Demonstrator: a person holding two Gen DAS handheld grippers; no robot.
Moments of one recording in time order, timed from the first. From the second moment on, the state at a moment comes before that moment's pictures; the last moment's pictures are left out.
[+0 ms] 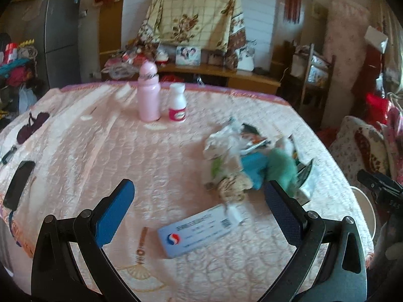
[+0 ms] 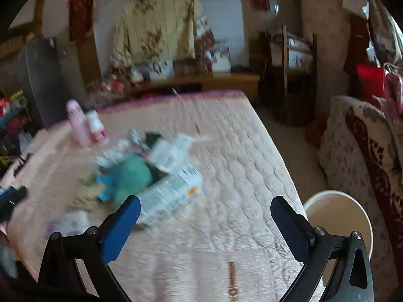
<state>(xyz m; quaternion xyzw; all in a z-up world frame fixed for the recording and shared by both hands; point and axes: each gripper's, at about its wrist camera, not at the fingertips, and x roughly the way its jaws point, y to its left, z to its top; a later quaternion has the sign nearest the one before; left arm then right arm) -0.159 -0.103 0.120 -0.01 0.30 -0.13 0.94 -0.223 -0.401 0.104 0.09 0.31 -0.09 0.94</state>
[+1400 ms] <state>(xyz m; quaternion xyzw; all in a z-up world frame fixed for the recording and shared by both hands) -0.175 -0.133 0.138 -0.01 0.27 -0.15 0.95 -0.238 -0.360 0.152 0.07 0.23 -0.07 0.97</state>
